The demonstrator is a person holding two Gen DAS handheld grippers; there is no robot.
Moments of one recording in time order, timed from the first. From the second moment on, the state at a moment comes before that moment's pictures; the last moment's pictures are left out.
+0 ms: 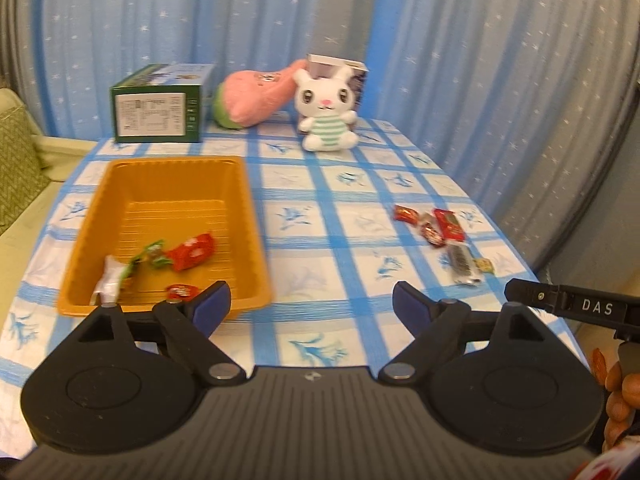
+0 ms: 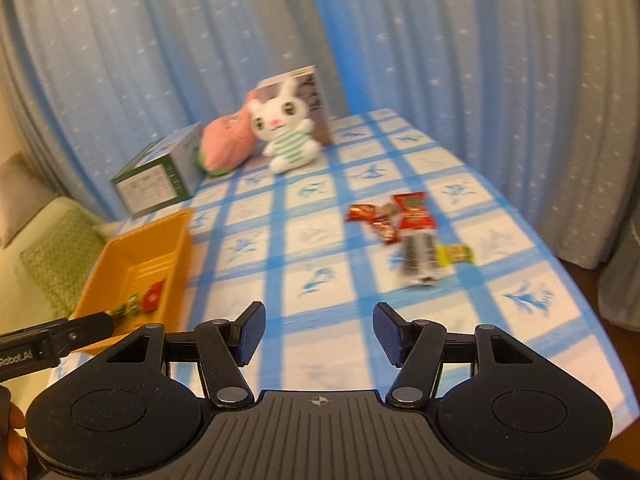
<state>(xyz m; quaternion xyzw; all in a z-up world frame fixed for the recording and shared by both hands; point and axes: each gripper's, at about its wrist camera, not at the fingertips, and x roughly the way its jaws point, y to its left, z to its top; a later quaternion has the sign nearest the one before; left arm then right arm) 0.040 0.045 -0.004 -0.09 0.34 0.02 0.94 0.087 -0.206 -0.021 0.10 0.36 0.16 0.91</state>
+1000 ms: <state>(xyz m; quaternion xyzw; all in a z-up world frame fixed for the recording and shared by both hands) 0.170 -0.097 -0.051 -0.05 0.37 -0.10 0.92 0.188 -0.333 -0.060 0.00 0.37 0.16 0.91</state>
